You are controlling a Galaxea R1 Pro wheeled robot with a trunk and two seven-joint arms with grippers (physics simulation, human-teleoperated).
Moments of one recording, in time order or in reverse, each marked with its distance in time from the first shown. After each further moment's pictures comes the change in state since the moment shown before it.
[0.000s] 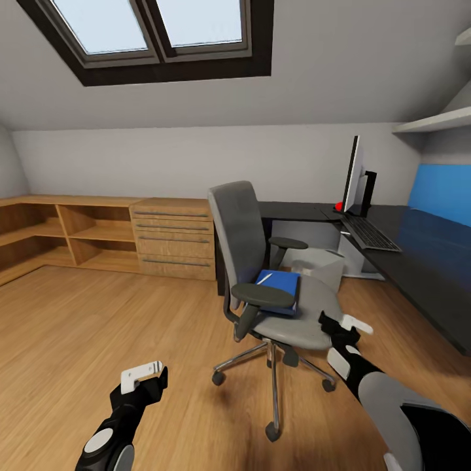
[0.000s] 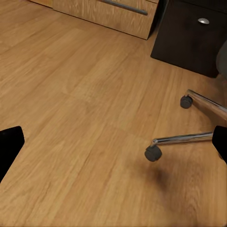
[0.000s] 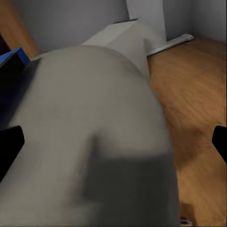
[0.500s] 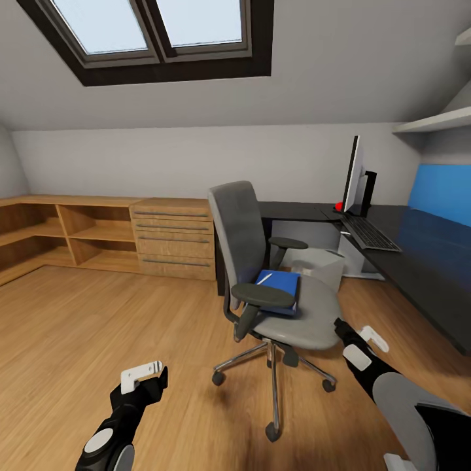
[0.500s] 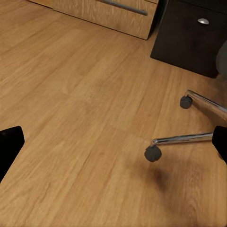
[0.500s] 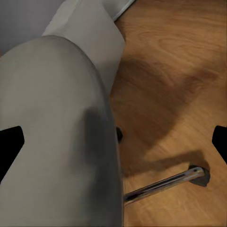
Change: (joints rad) left arm 0.000 0.000 -0.001 0.000 0.000 -0.001 0.000; right arm 0.000 -0.066 -0.020 -0.002 -0.408 0.135 0.049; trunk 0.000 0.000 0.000
